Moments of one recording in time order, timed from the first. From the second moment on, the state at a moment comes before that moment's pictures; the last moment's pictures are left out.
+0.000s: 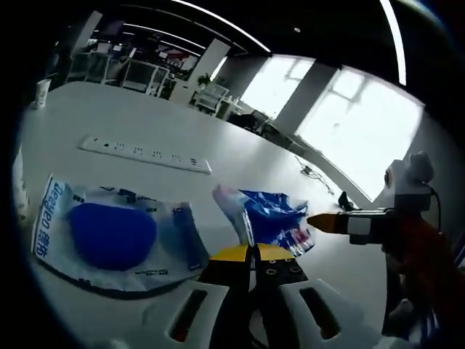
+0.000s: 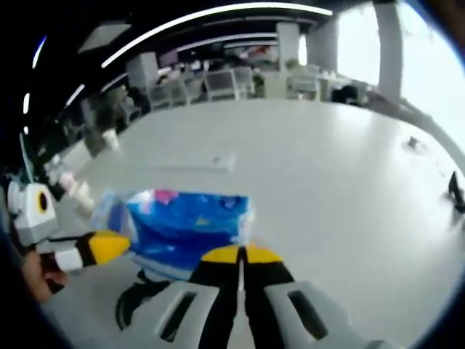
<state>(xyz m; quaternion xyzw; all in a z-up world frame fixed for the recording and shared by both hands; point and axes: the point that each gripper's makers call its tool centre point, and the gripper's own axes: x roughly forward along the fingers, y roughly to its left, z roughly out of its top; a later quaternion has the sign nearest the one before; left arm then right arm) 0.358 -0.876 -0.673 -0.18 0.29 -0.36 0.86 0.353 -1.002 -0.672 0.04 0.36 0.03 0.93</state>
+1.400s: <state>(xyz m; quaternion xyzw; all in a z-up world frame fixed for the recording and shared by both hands) 0.364 -0.900 -0.707 -0.11 0.32 -0.33 0.88 0.367 -1.026 -0.710 0.05 0.38 0.03 0.92</state>
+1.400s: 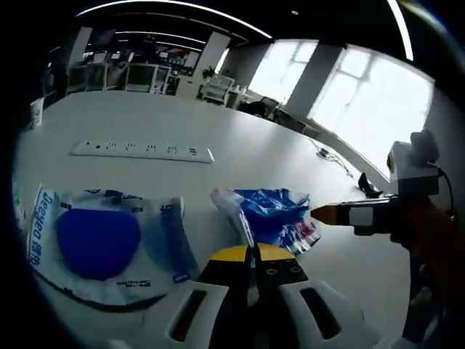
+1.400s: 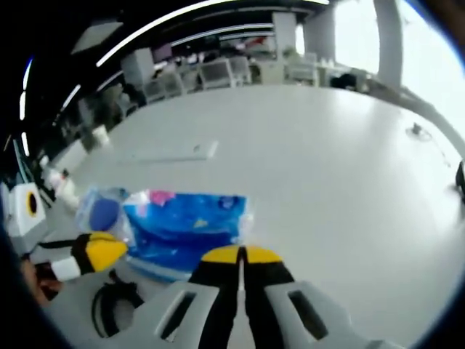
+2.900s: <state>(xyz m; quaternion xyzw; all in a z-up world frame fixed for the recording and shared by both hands) 0.382 -0.882 -0.677 0.01 0.25 -0.32 0.91 0.359 -1.026 -0.703 0.06 0.38 0.03 0.92</state>
